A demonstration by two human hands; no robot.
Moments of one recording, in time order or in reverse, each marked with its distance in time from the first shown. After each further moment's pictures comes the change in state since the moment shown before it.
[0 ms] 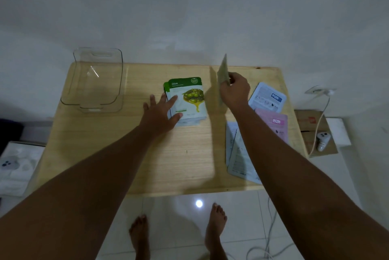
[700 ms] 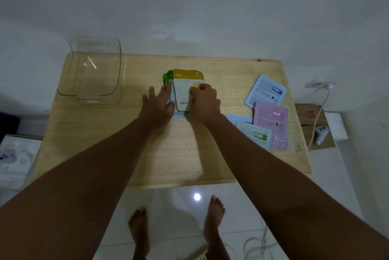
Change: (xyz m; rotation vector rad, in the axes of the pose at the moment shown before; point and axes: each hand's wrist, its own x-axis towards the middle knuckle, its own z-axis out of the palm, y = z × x) left_hand -0.008 0.004 0.000 -0.183 0.052 -0.021; right_hand -0.068 -0.011 0.048 -0.484 -0.415 -0.187
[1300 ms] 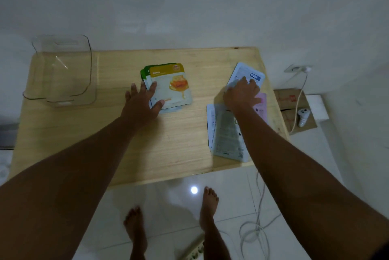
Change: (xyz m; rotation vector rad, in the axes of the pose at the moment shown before) left_hand 0.003 0.005 0.012 0.190 -0.031 0.032; right_hand 0.001 0.132 -0.046 0.001 0.274 0.621
